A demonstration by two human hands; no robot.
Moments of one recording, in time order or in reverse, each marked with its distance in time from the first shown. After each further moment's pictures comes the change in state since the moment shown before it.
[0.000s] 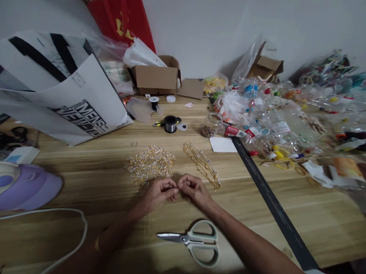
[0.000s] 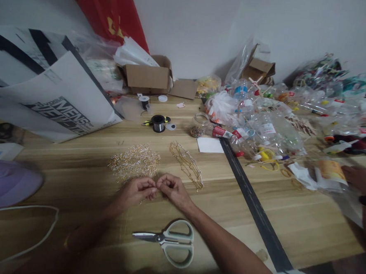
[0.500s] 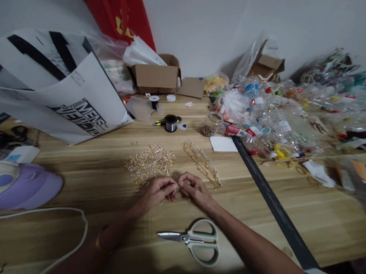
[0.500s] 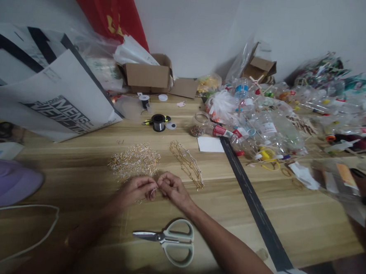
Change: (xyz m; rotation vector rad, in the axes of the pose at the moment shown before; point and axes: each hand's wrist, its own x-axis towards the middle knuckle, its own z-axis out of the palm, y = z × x) left_hand 0.002 0.003 -0.002 -0.008 -0.024 -0.031; right_hand 0.000 -0.002 0.000 -0.005 -0.022 0.003
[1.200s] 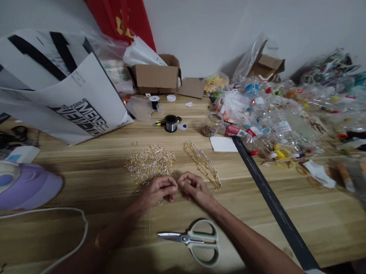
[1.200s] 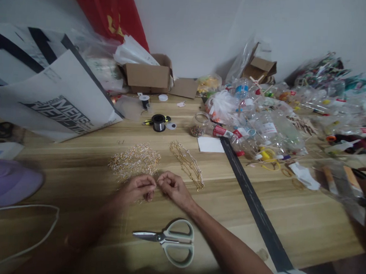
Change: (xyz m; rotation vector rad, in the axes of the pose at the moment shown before) left_hand -0.001 -0.003 -0.002 -0.133 -0.004 -0.028; right_hand -0.001 -0.004 -0.003 -0.056 -0.010 -0.013
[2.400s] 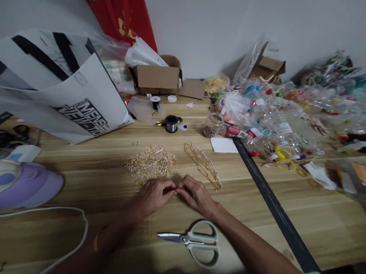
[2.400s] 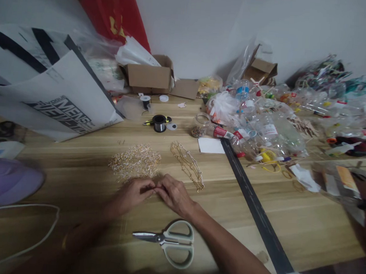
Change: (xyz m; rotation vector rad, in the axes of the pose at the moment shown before) left_hand -0.006 0.010 0.003 0.771 0.145 0.220; right_hand -0.005 0.009 -0.005 -0.732 -0.037 -0.452
